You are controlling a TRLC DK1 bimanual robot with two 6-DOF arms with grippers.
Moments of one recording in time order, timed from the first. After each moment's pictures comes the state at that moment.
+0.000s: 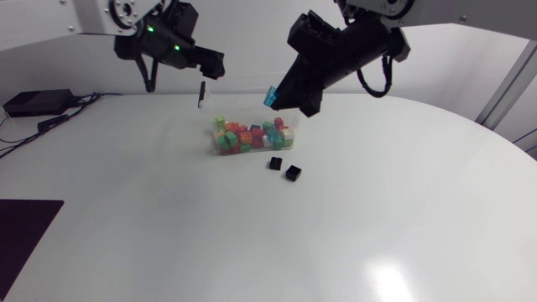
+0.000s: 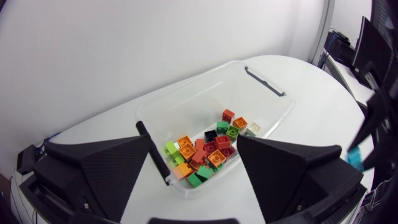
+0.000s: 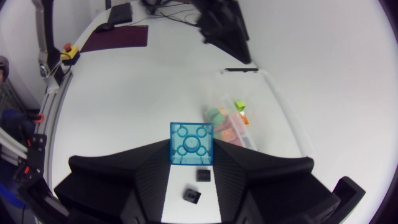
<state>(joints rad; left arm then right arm) -0.26 1.93 1.80 -0.53 0.13 0.19 0.42 1.86 1.75 -0.79 -0.52 -0.83</state>
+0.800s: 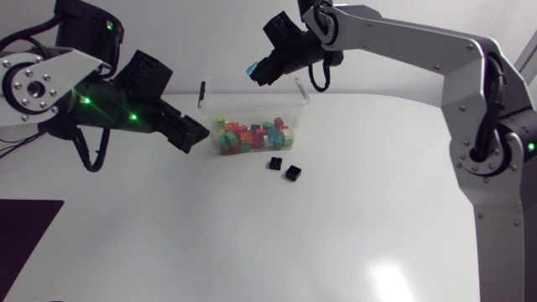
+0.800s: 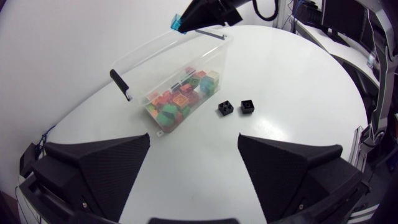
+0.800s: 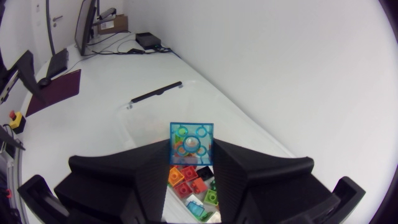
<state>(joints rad) -0.32 1.39 1.10 -0.43 0.17 0.32 0.41 2.30 2.20 -0.50 -0.40 -0.41</state>
